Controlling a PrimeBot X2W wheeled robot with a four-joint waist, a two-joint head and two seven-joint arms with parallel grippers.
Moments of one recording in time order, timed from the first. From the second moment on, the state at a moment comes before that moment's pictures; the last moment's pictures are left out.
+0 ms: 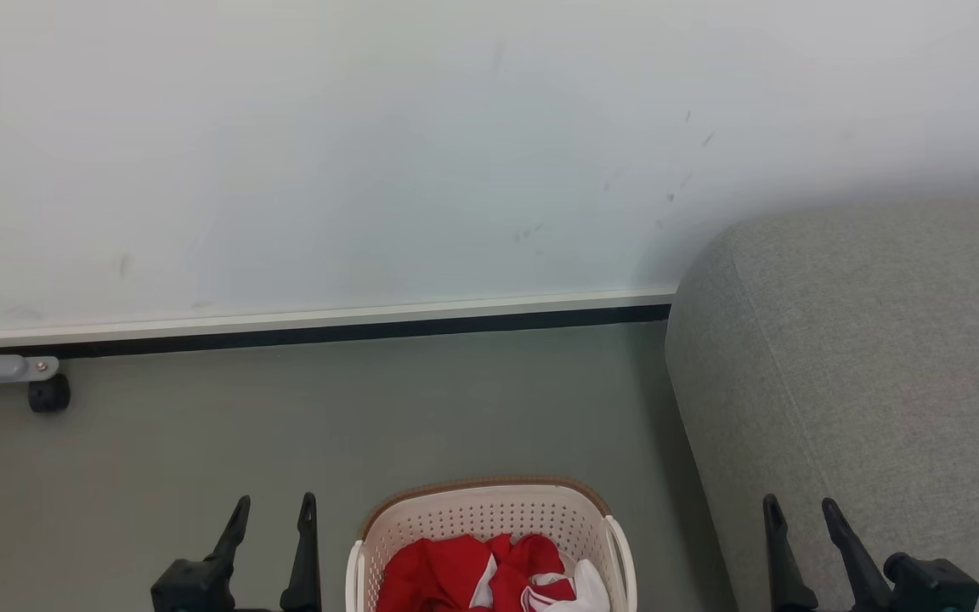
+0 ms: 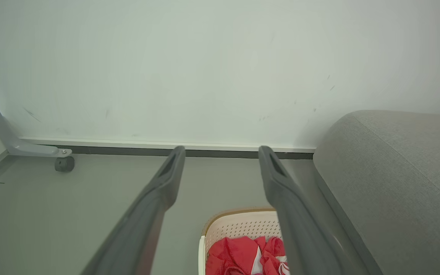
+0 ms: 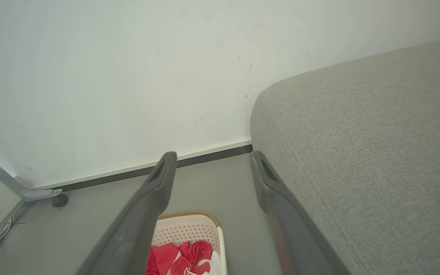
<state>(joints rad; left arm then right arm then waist) -0.01 0.12 -0.22 0.27 -0.39 0.08 -0.20 0.03 -0.13 0.21 0.21 0.42 -0.05 -0.21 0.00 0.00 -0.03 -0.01</state>
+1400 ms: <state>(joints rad) -0.01 0.11 -0.23 0.31 -0.21 0.08 -0.25 0.06 -0.13 0.22 0.20 0.25 -0.06 -0.25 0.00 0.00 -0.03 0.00</state>
